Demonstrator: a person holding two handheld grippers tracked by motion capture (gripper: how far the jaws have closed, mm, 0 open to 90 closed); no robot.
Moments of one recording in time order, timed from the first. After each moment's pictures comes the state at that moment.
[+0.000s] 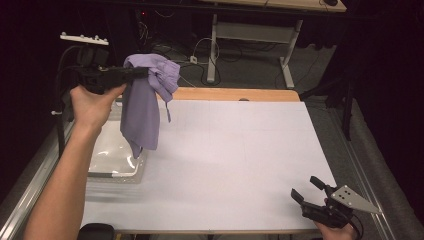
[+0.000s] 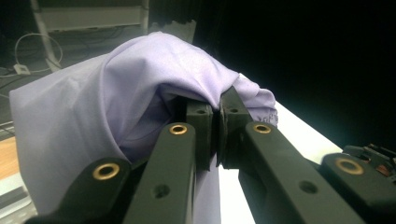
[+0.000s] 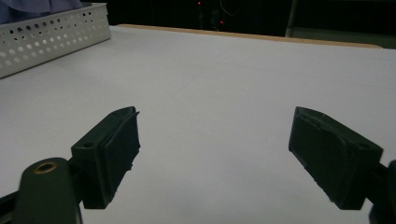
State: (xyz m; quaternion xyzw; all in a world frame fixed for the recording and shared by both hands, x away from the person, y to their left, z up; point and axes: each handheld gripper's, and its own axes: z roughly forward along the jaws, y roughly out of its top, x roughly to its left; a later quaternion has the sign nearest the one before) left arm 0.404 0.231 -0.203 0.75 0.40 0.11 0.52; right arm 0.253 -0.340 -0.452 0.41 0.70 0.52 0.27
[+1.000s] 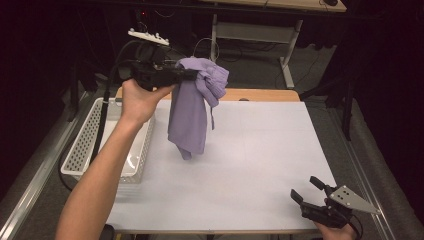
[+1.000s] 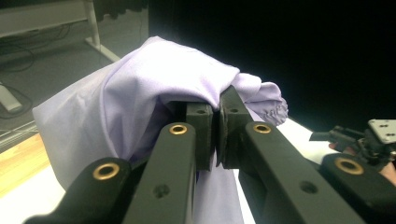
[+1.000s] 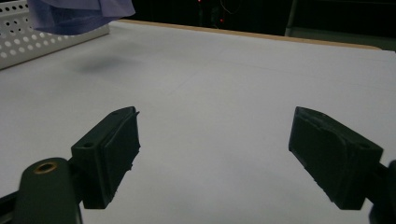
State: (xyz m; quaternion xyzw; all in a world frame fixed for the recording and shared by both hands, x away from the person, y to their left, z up) left arm 0.423 0.134 -0.200 0.80 0.31 0.07 0.51; right arm 0.254 -0.340 -0.454 0.40 0.71 0.51 0.28
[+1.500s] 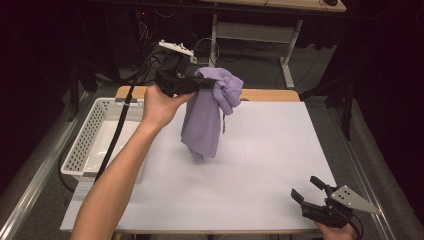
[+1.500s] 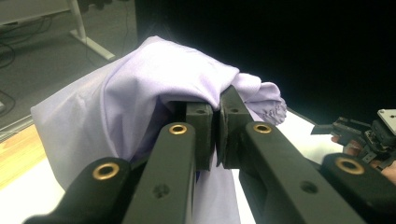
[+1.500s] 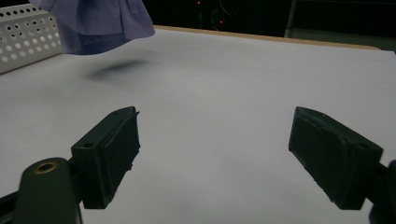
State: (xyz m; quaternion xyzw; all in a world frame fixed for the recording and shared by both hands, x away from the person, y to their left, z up) left arm 0.434 0.098 -0.219 0.81 0.29 0.06 0.50; right arm 0.254 -0.341 -0.453 0.41 0.70 0.51 0.28
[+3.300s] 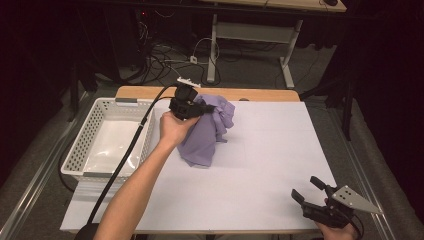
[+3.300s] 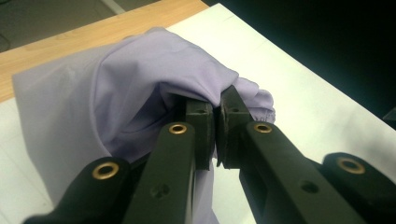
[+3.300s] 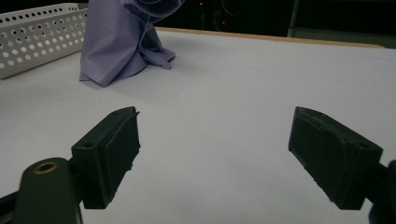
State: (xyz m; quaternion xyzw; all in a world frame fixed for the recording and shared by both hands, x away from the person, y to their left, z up) left arm 0.473 0.083 -0.333 0.81 0.36 0.04 0.45; right arm 0.254 -0.343 -0.453 0.41 0.70 0.52 0.27
